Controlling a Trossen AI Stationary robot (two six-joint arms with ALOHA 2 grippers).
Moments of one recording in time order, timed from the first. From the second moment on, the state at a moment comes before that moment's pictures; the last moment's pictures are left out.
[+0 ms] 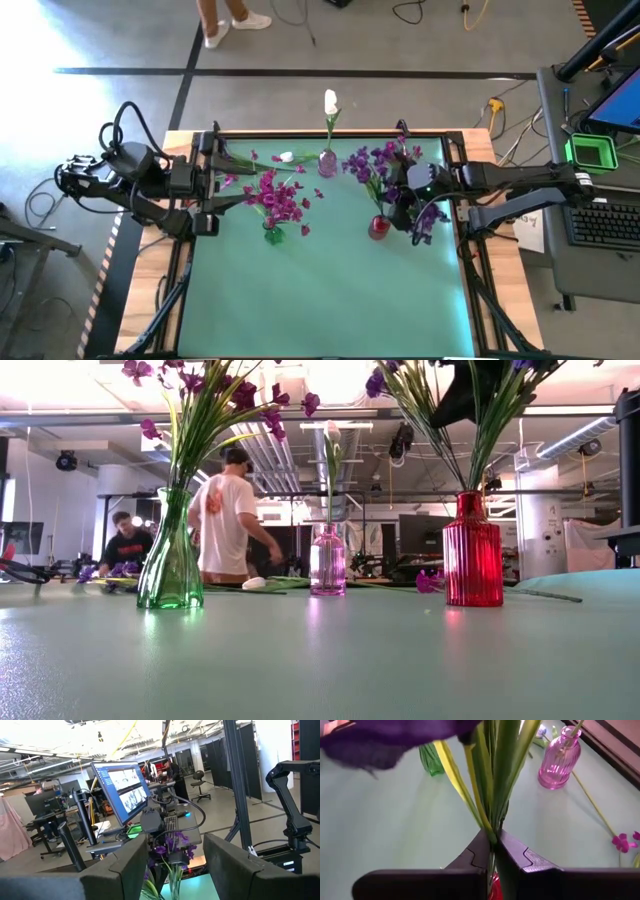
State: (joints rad) left arm -0.29 0.95 1.31 -0.25 -0.25 0.27; right arm -0.01 1.09 1.02 -0.65 0.15 0.36
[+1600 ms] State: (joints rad) left arm -0.29 0.96 1.30 -0.26 -0.26 0.27; right arm -0.01 1.14 1.56 -0.86 0.31 0.23
